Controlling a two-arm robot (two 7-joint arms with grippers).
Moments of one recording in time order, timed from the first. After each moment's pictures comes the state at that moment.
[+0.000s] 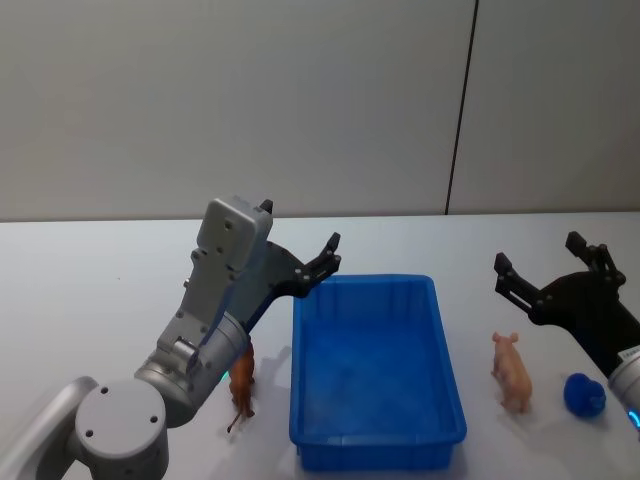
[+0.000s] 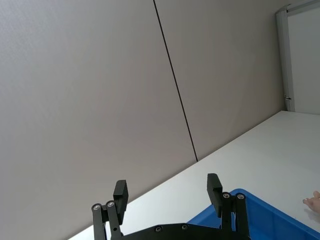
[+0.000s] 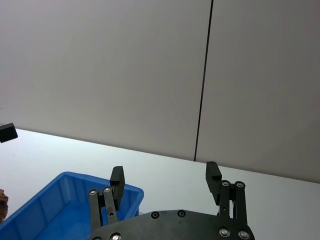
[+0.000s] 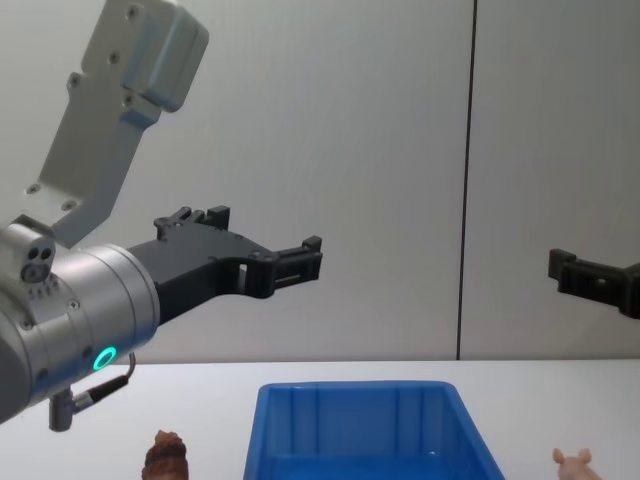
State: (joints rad) left arm -0.24 0.38 0.45 -1.63 -0.20 0.01 -0.01; right arm -0.01 0.34 -0.23 -1.77 0.29 0.03 0.07
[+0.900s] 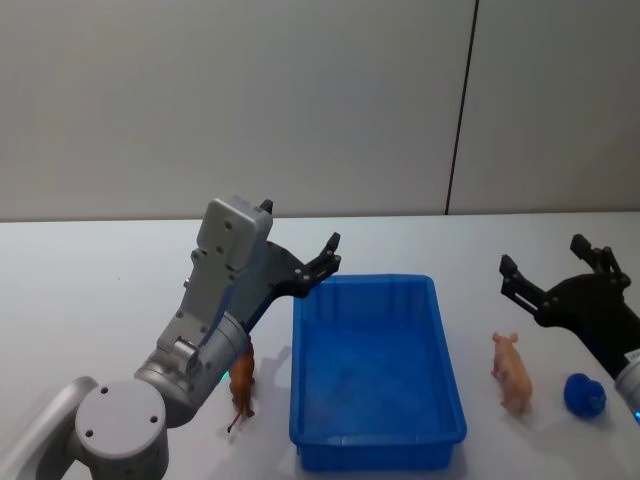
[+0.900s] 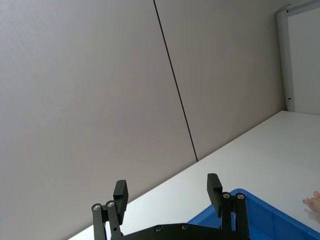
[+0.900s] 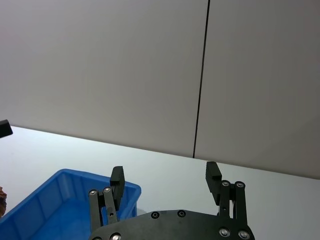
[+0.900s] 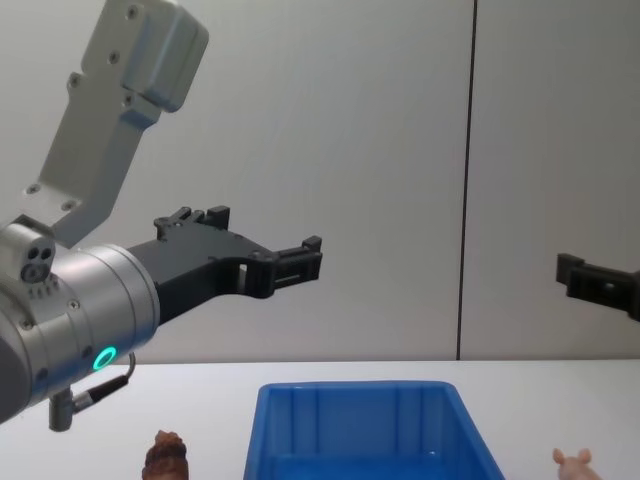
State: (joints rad) left arm -0.24 0.38 0.45 -1.63 -0.20 0.01 -0.01; right arm -0.02 0.35 -0.22 -1.76 0.30 0.03 0.08
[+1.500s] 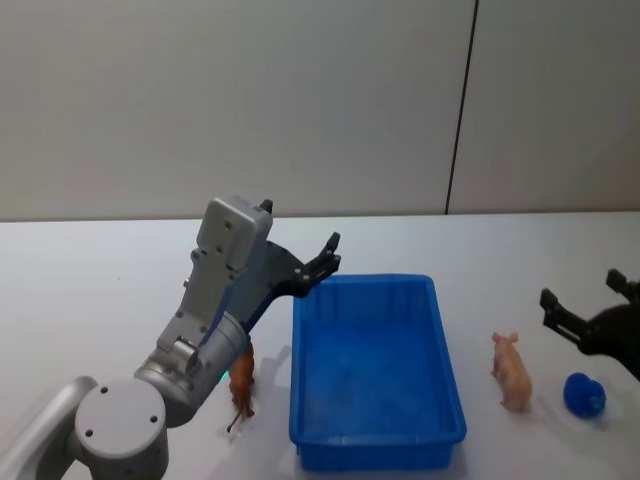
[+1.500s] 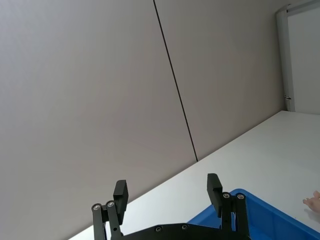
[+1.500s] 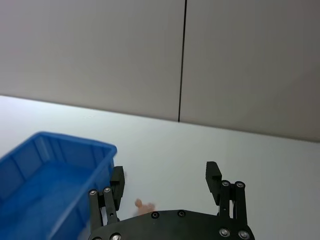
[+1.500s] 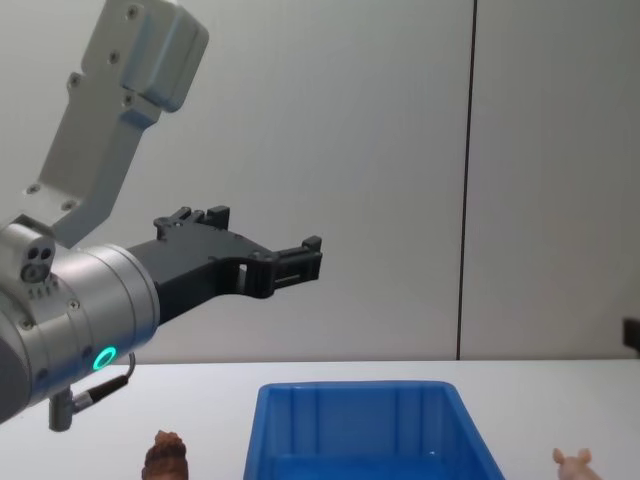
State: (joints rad) left arm -0.24 0.38 0.45 -1.63 -0.20 0.01 -0.01; right arm -0.05 0.43 -0.15 -1.72 0.39 0.10 0.14
